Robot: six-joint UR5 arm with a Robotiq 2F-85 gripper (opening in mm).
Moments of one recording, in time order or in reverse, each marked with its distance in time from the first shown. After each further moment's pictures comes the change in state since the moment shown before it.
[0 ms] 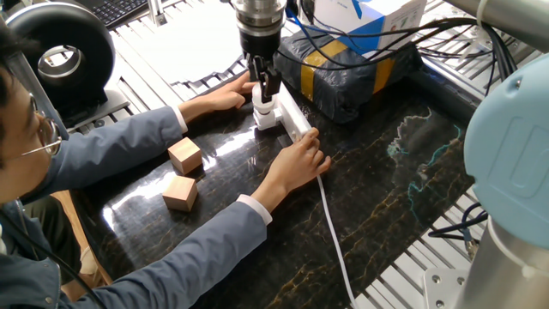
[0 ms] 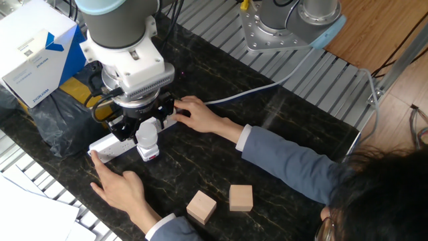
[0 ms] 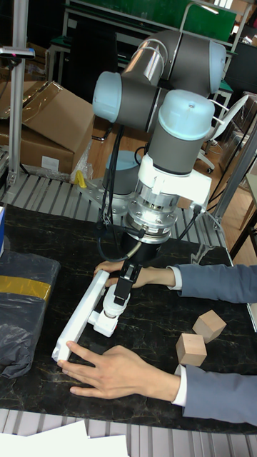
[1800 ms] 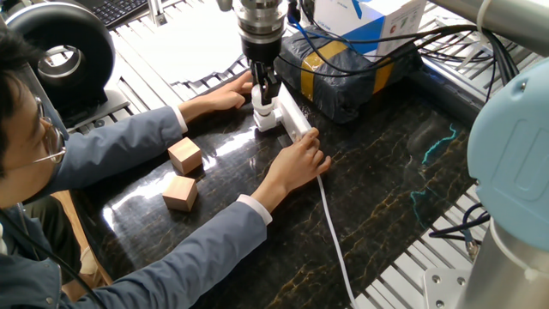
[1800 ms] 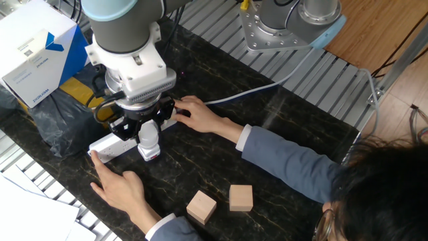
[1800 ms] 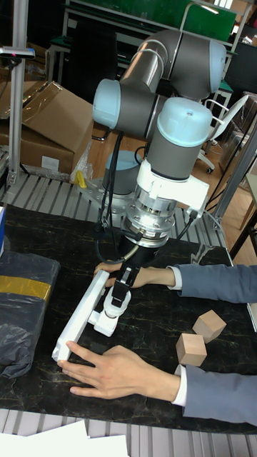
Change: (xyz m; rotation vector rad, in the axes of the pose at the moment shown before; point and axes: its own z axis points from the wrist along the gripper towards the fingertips) arm 0.006 0.003 0.007 0.002 0.028 0.070
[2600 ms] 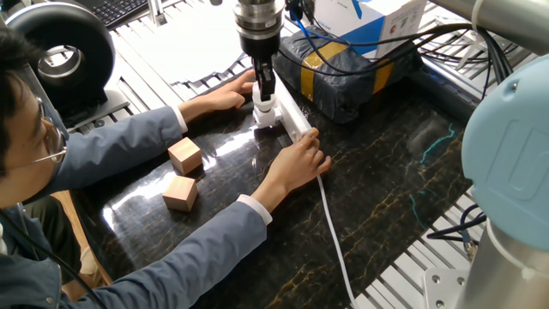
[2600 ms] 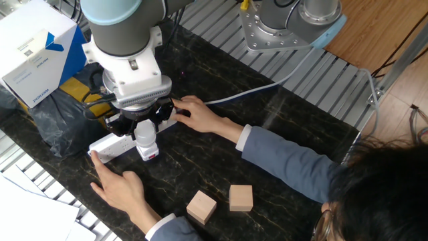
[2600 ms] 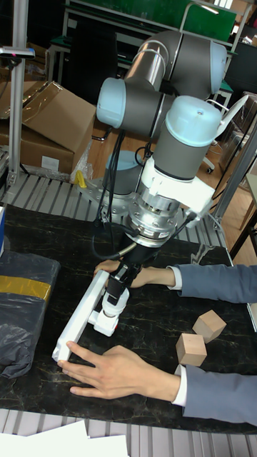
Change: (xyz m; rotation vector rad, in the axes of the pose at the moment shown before) arm 0.002 -0.009 -0.004 0.018 0.020 0.160
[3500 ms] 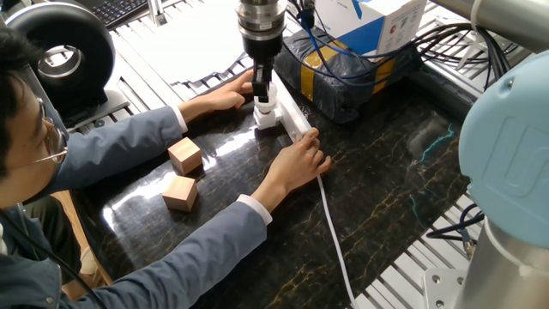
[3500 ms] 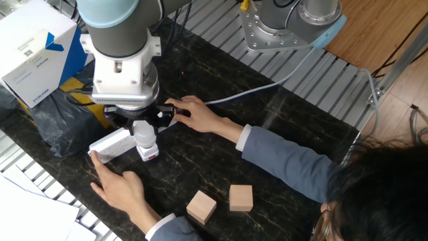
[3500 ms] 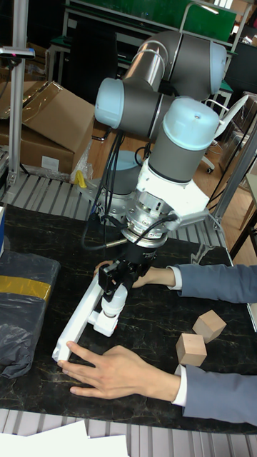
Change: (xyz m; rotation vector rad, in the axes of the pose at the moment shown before) arm 0.011 0.004 0.003 -0.012 0.040 0.381
